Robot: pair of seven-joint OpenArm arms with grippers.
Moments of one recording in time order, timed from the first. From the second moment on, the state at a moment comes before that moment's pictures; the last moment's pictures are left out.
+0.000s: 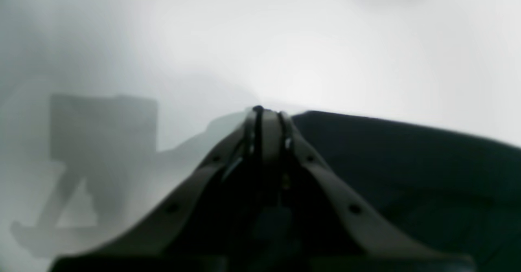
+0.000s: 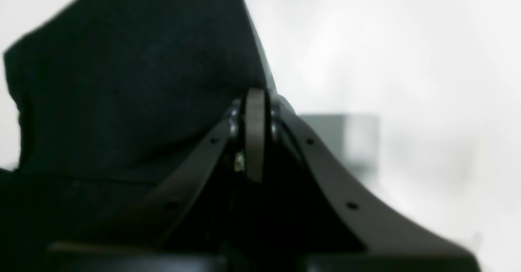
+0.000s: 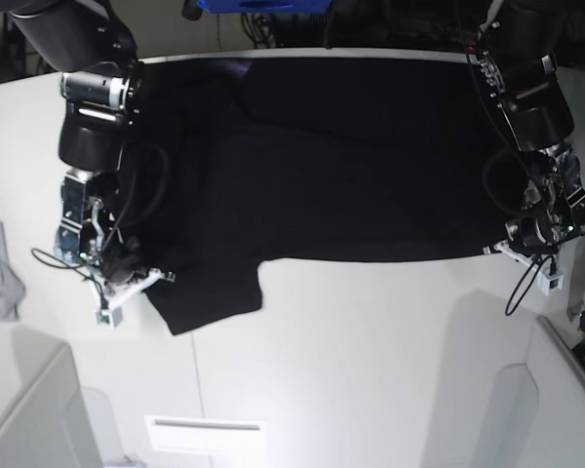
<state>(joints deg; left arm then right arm) -17.0 -21.8 -24.6 58.8 -18.3 -16.9 54.8 23.8 7.7 14.4 52.8 11.1 16.3 -41.8</state>
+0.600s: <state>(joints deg) -11.6 -30.5 -24.5 65.2 -44.2 -17.4 58.7 15.5 7.5 14.3 69.7 11.5 16.5 -41.8</state>
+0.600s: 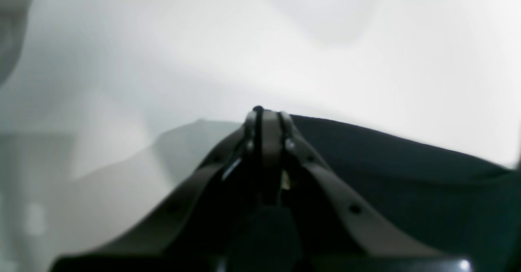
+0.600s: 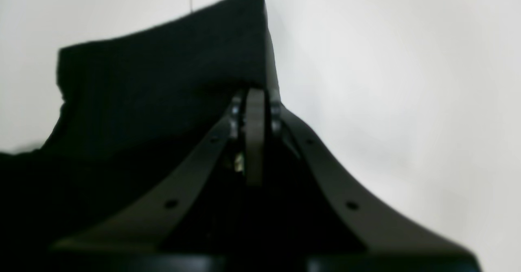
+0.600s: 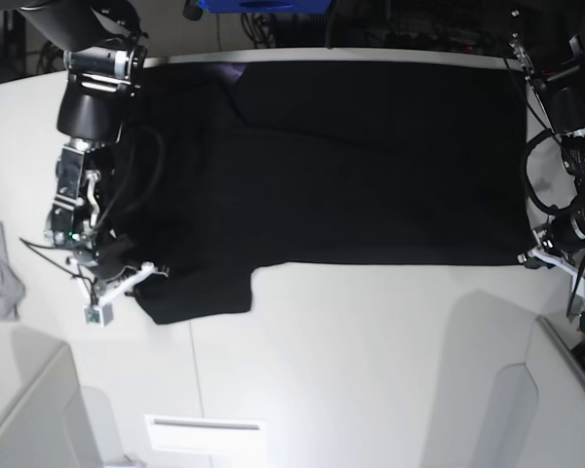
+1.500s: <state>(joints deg) 13.5 -32.6 -35.9 92.8 -59.3 -17.4 71.2 -5.8 5.7 16.2 100.2 12.5 16.7 -51.3</state>
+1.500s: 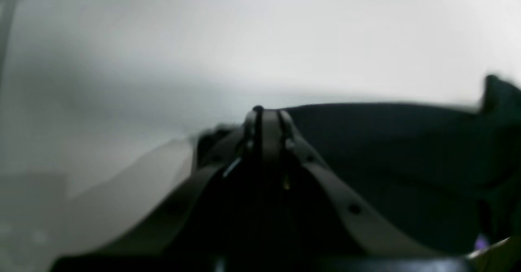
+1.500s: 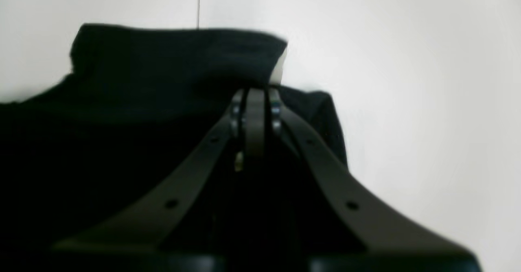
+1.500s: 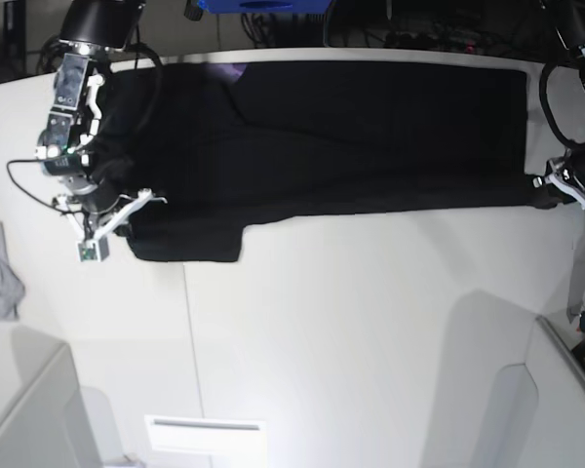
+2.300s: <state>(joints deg) 20.2 -32.7 -38.6 98.8 -59.8 -17.4 71.2 -21.0 4.2 28.4 114.3 28.0 16.6 -57.1</state>
